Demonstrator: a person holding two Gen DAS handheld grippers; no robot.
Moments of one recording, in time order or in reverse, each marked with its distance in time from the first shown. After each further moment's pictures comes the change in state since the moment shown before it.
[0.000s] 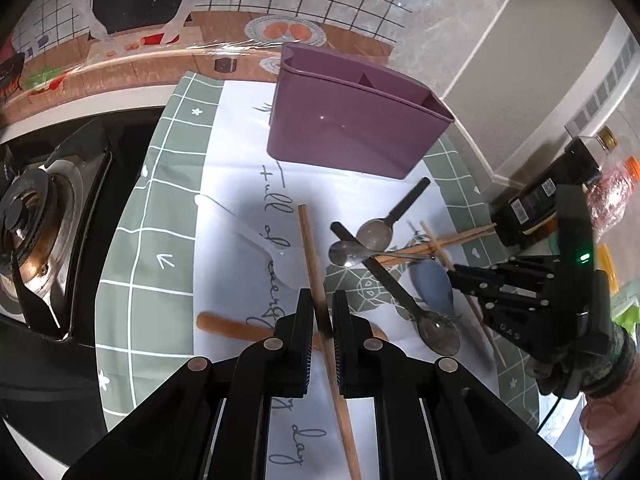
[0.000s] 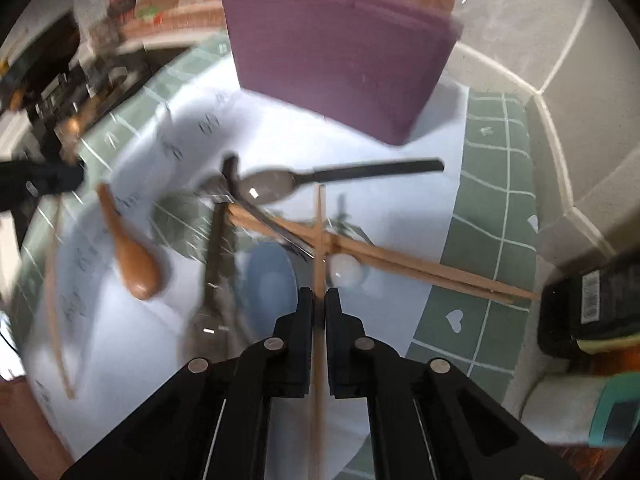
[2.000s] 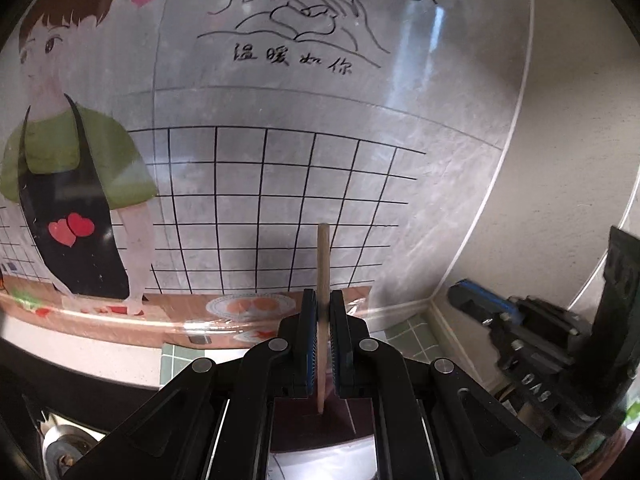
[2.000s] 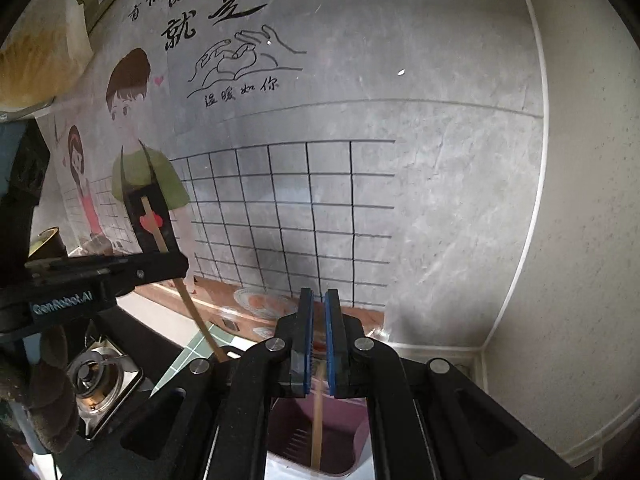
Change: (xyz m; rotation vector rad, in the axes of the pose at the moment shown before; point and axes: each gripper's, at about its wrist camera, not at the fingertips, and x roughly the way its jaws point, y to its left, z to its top) left arm -0.034 -0.042 0.235 0.157 -0.420 0.025; right arm -0.109 -0.072 0.178 0.172 -0.688 -0.026
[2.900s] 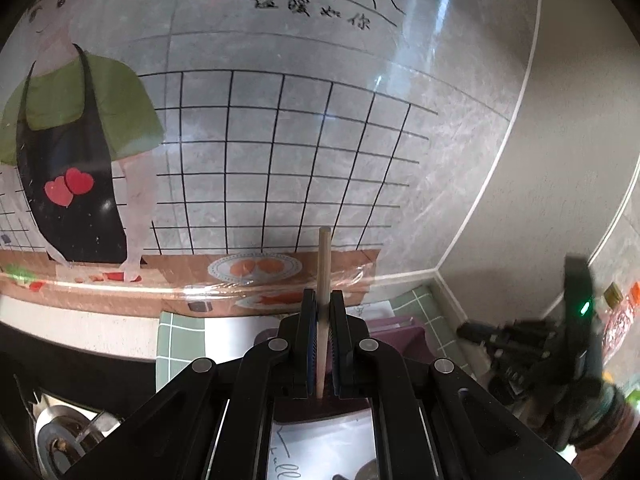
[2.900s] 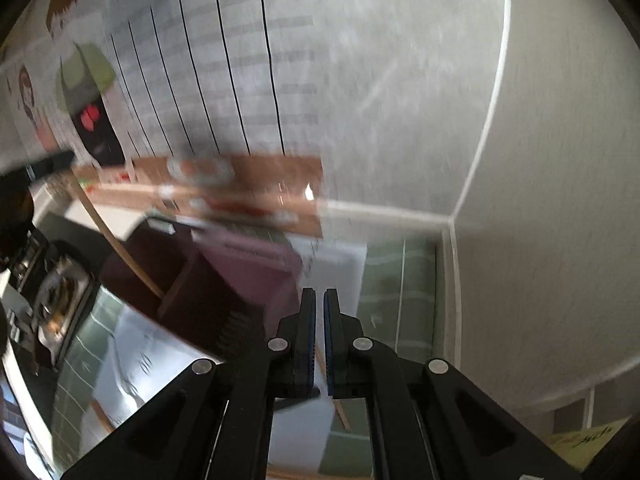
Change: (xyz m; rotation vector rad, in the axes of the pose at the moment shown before) left arm 0.005 0.010 -0.025 -0.030 0.071 -0.014; right arm 0.038 -0.054 -0.078 0.039 0.425 -0.083
